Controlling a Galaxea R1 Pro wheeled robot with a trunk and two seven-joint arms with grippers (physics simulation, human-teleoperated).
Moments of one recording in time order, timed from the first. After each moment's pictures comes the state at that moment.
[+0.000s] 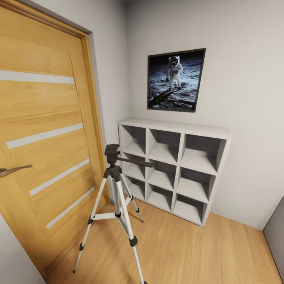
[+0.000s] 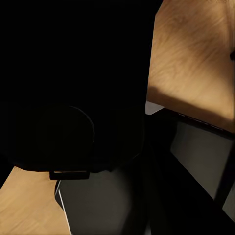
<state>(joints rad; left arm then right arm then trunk) -0.21 -0.01 -0.48 -0.01 0.83 -0.02 0.08 -0.14 -0.17 -0.60 0.03 0.43 -0.06 0.11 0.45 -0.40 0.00</state>
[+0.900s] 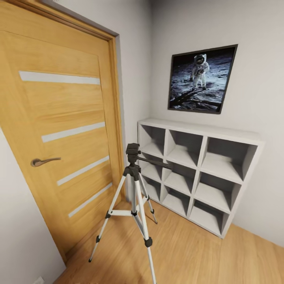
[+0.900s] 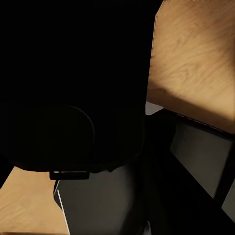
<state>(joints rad) -0.21 -0.01 -0.48 -0.01 0.84 -0.02 0.07 -0.14 -0.17 -0.60 0.03 0.43 -0.06 0.11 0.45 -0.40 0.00</state>
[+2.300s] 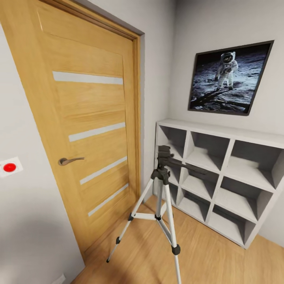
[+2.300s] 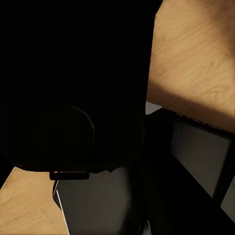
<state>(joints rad) -0.21 -0.01 -0.49 -0.01 0.83 -0.02 0.07 -0.14 -0.17 -0.60 0.03 0.43 -0.06 0.11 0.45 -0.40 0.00</state>
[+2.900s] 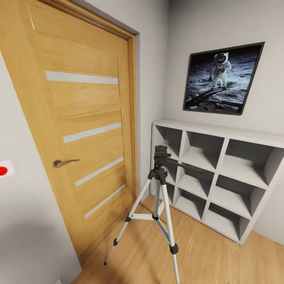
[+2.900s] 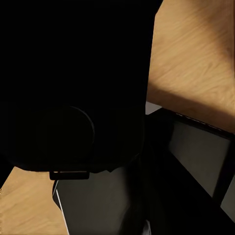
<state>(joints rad) -0.21 -0.01 -0.49 -0.01 0.83 -0.02 0.07 -0.14 -0.17 -0.60 0.03 0.42 -0.06 0.11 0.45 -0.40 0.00</state>
